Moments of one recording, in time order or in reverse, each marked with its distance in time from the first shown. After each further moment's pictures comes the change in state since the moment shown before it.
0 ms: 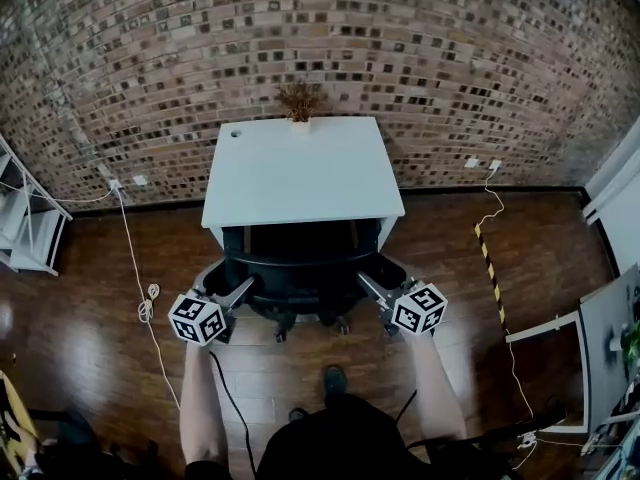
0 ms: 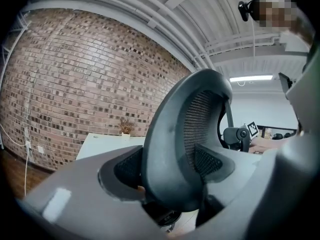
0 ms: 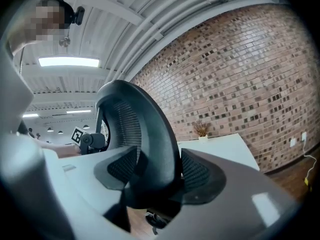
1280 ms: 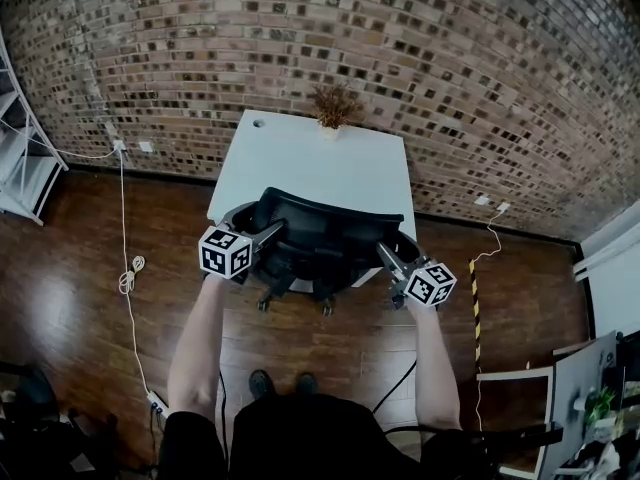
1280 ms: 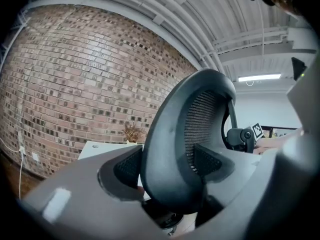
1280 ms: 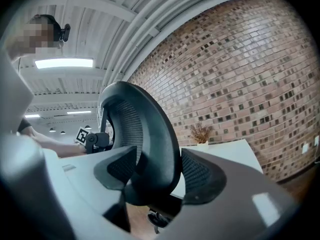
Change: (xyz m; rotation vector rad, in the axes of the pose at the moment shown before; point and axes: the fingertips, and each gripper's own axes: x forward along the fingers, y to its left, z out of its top) left arm 0.131 0.128 -0.010 0.002 0.015 0.047; right arm 0.123 -0.135 -0.015 0.028 -0.021 0.044
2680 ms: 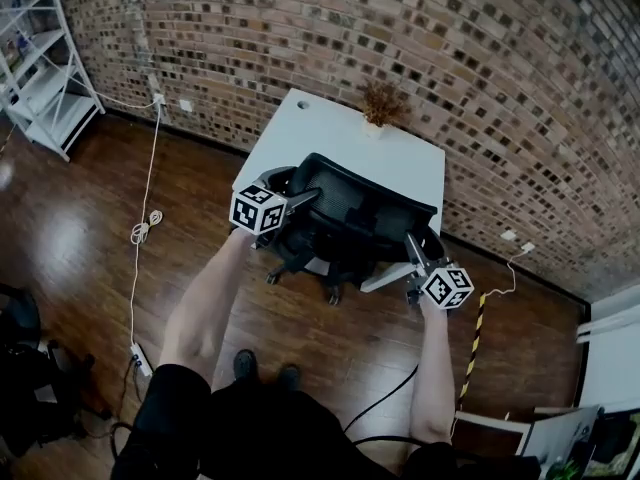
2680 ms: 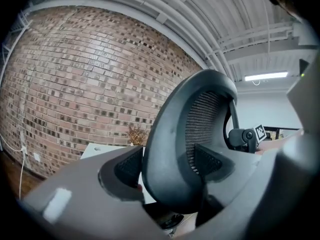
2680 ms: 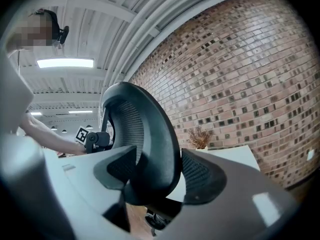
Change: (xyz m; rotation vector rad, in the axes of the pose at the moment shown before) left arm 0.055 0.033 -0.016 -0.010 0.025 0.081; right arm 0.036 -0.059 -0.007 0.035 -0.033 0.049
